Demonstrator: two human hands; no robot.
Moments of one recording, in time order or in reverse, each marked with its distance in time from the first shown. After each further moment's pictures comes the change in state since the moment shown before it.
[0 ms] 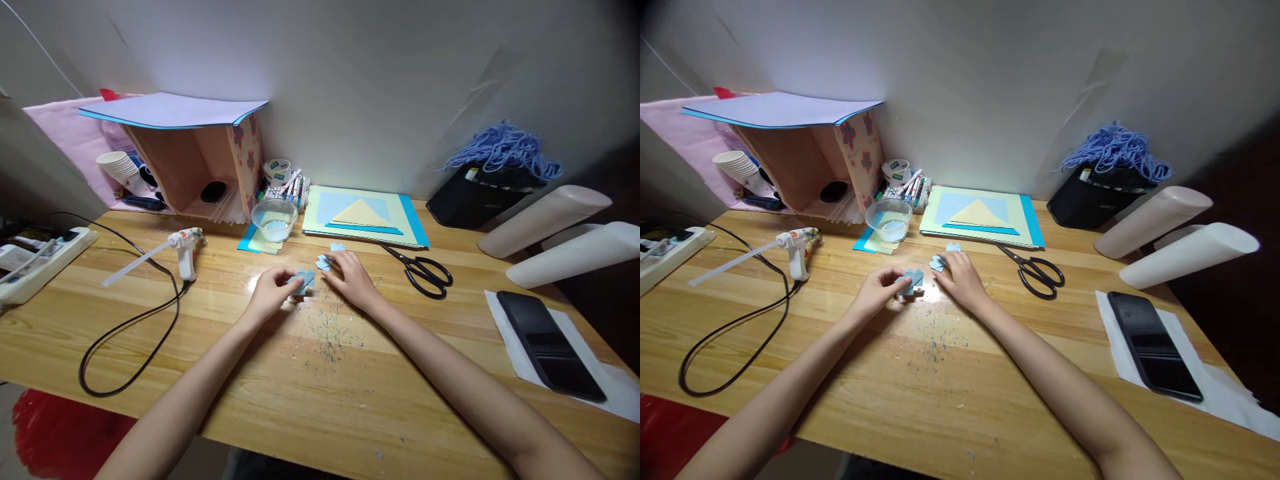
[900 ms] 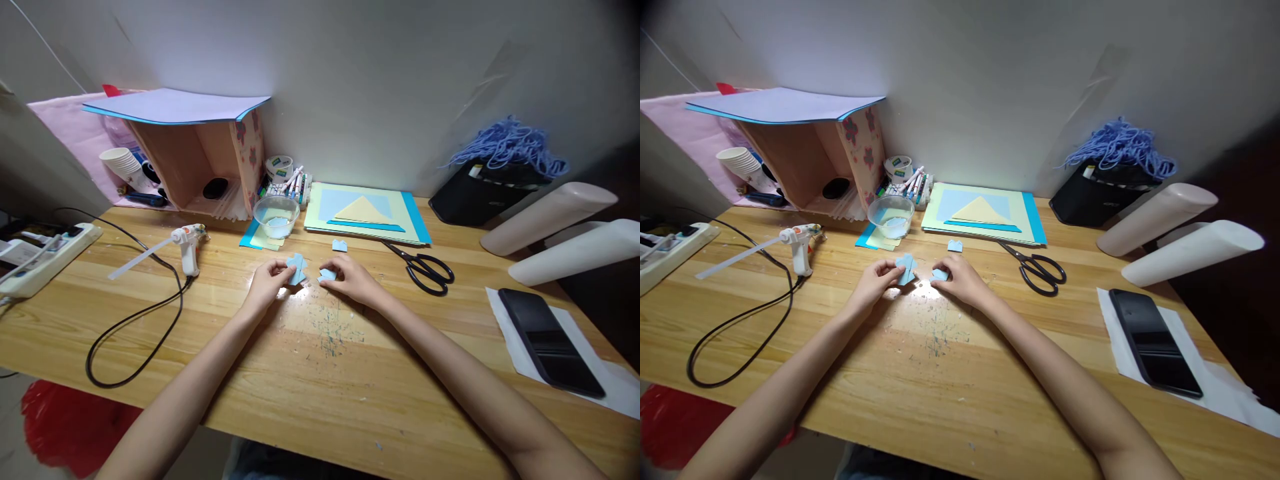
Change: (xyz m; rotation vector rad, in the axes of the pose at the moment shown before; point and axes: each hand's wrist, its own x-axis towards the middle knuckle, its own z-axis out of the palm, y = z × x) left_hand 0.003 0.005 -0.005 -0.196 0.109 -0.105; right_hand -0.001 -0.002 -0.004 0.085 -0.234 0.082
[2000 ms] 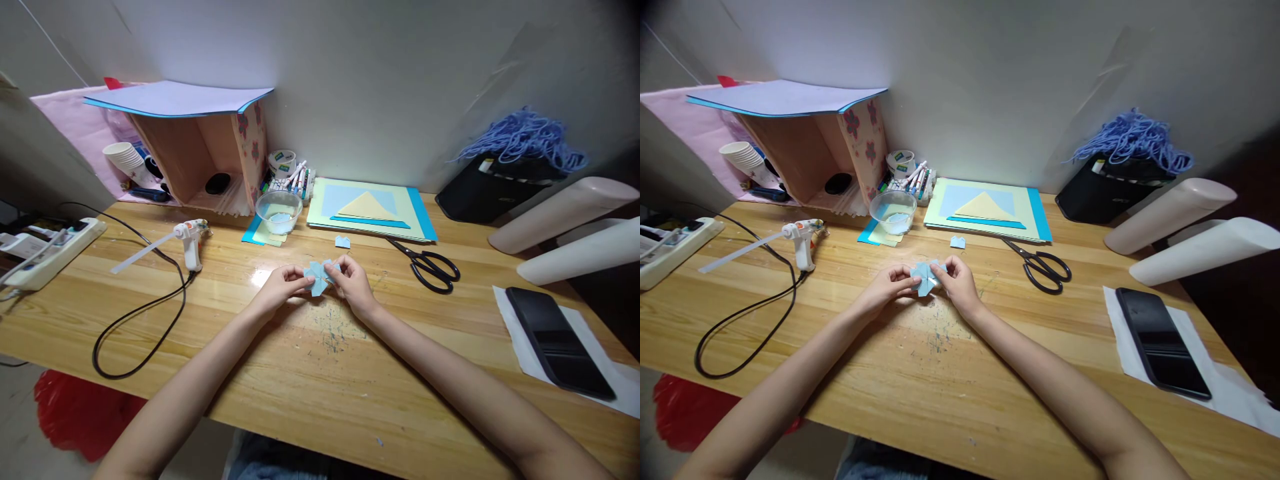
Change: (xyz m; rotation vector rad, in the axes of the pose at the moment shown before) left_hand -0.012 -0.002 0.010 -0.123 -0.280 -0.150; right_hand -0.010 -0.026 0.031 0.837 0.342 0.266
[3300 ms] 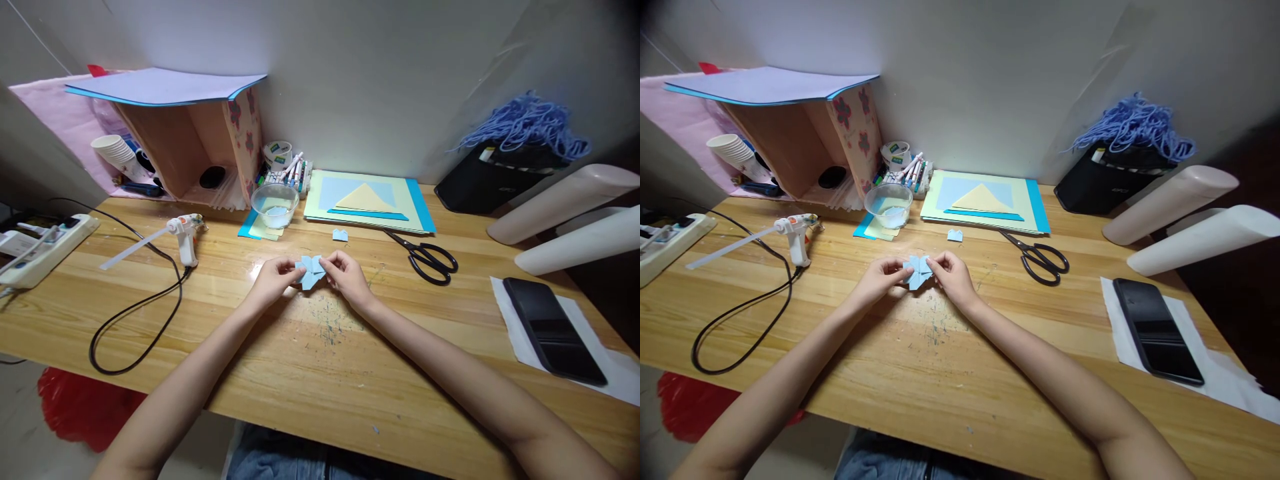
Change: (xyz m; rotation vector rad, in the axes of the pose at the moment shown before) left_hand 0.005 -0.001 -0.006 0.234 0.098 0.126; right_hand -0.001 -0.001 0.000 -0.031 -0.071 0.080
